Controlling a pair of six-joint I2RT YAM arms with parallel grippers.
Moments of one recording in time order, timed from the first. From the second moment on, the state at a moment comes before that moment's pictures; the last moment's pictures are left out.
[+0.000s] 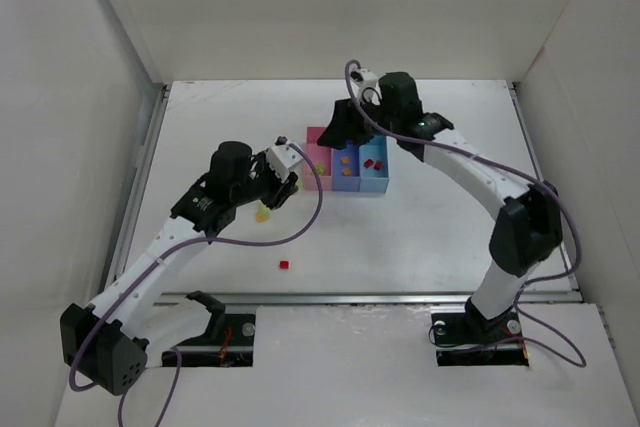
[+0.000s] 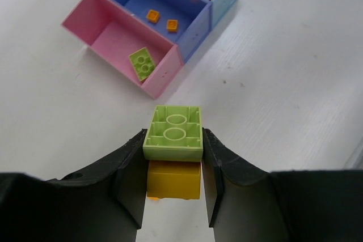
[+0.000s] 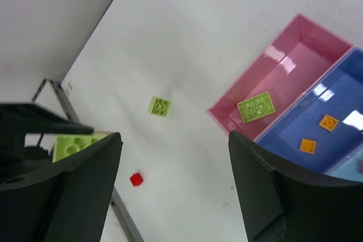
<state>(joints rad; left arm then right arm) -0.49 1.02 0.89 -0.38 0.31 0.33 0.52 1.77 1.54 -0.26 -0.50 0.38</state>
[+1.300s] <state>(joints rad) -0.43 1.15 0.98 0.12 0.69 -0.15 0.51 1.53 1.33 -0.04 -0.91 0.05</state>
